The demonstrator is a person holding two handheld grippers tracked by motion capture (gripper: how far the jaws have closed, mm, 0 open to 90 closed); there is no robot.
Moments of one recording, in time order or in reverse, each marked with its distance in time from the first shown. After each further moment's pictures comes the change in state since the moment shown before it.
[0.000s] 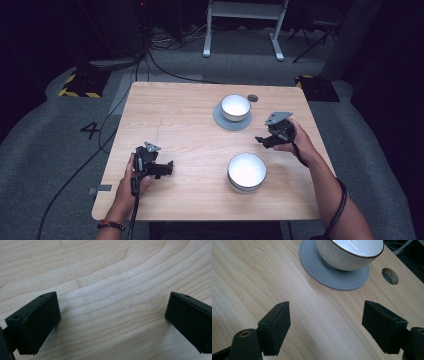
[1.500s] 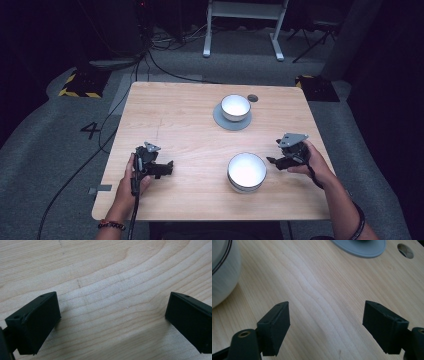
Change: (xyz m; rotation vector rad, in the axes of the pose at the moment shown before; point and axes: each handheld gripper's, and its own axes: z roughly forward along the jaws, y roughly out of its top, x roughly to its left) left arm 0.000 0.000 0.000 0.001 0.001 0.000; right arm 0.033 -0.059 -0.034 0.007 0.032 -0.006
